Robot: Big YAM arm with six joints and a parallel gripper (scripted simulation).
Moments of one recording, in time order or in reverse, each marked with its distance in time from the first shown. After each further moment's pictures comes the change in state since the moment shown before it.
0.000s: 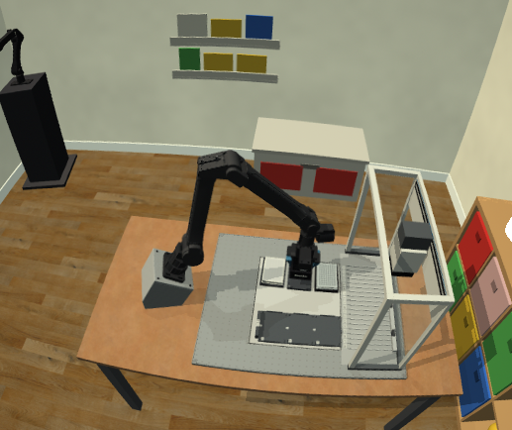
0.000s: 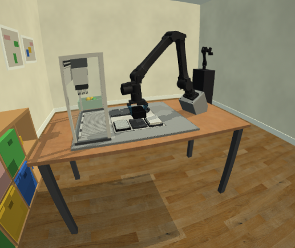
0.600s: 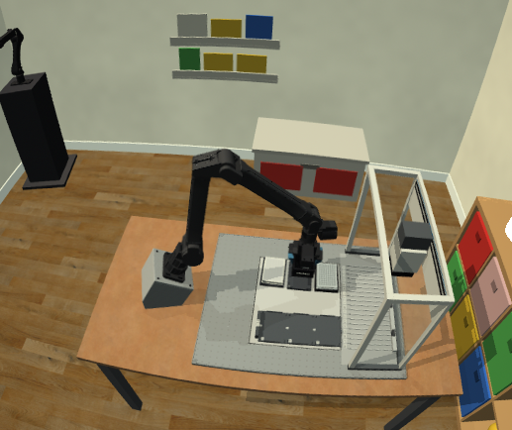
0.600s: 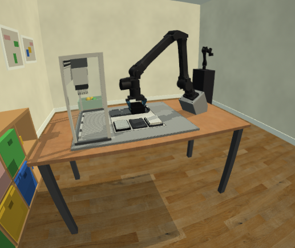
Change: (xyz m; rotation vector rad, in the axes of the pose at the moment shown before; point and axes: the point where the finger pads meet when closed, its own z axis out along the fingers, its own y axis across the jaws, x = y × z) arm -0.009 0.005 -0.028 -0.006 0.007 -0.007
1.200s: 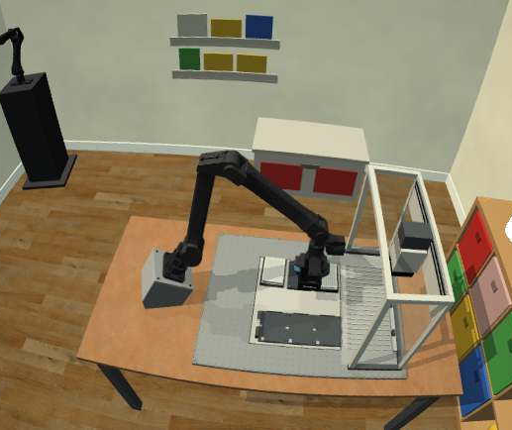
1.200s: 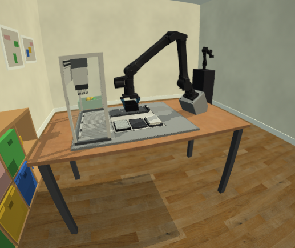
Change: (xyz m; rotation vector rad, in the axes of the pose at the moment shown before) arm -0.061 0.027 -0.001 0.000 -0.003 0.008
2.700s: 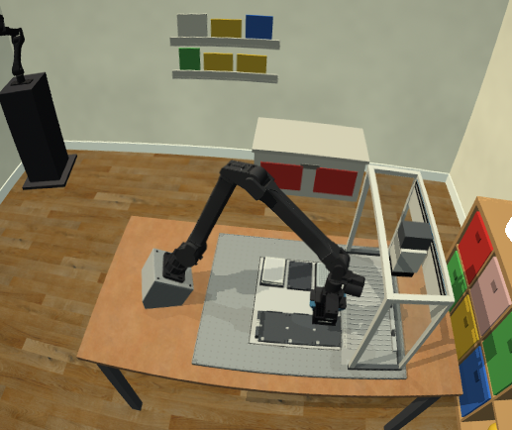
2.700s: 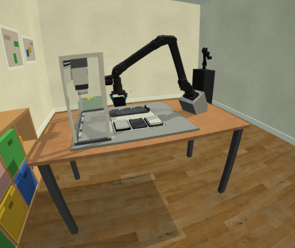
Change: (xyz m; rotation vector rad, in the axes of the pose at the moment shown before) arm -0.145 0.062 0.003 0.009 0.001 0.002
